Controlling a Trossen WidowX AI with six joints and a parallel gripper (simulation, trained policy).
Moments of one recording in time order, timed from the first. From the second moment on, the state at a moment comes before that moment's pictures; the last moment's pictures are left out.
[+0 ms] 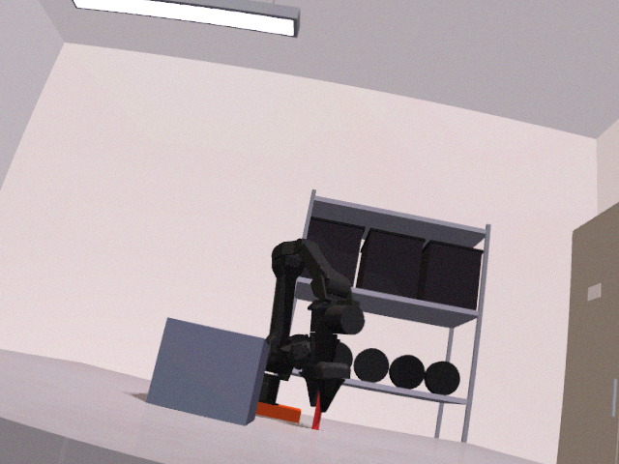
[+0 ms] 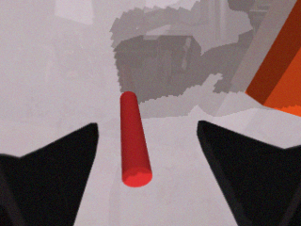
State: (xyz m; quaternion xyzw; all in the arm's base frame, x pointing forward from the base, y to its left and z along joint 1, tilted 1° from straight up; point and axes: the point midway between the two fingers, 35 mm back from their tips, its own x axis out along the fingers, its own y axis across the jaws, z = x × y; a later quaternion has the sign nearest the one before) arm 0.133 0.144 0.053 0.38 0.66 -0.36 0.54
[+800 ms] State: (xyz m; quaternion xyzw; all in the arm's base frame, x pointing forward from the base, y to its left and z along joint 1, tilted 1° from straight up) arm 0.160 0.169 0.085 0.44 0.66 -0.28 0.54
